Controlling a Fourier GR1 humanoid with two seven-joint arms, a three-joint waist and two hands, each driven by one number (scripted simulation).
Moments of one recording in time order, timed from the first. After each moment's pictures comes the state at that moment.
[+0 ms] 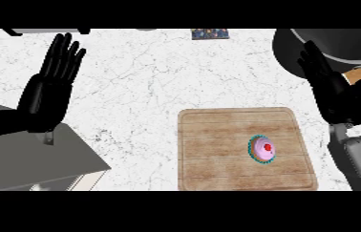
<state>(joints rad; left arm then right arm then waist) -0.28 0.40 -0.12 -1.58 0.42 0.12 -0.14 -0.32 -0.50 0.14 -1.46 -0.30 -0.20 0.10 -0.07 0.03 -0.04</state>
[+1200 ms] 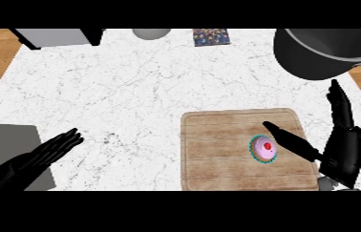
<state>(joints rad) 0.06 0.03 0.49 -1.74 0.13 -1.27 -0.02 0.00 -0.44 0.27 -1.78 0.25 -0.83 0.22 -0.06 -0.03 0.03</state>
